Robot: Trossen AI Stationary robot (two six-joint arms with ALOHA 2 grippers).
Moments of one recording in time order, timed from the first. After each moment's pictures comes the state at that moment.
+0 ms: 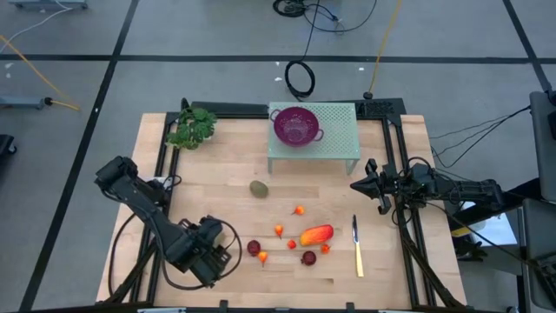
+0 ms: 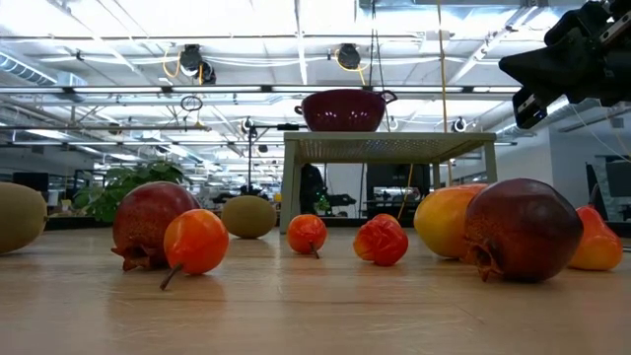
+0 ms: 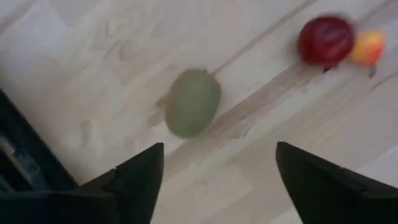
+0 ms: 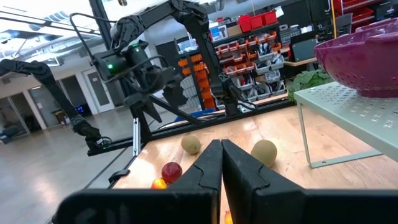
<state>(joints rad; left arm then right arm) -0.74 1.70 1.44 -1.39 -0.16 -1.69 -0.04 0.01 0.01 0.10 -0.13 0.31</state>
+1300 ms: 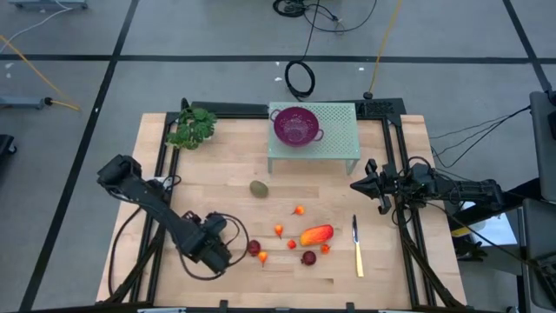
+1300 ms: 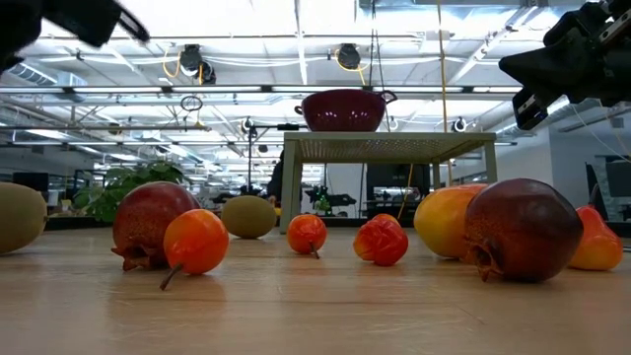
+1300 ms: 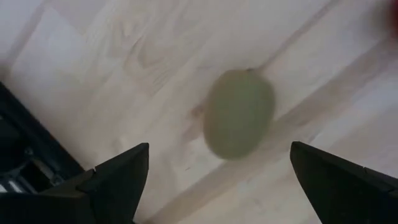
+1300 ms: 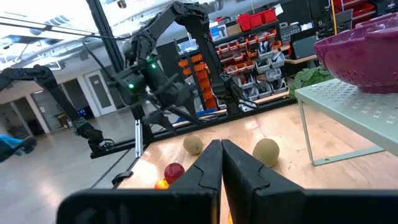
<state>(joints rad) -0.66 1.70 1.27 -1.32 -0.08 -1.48 -0.04 0.01 0.01 0.10 -0.13 0.33</state>
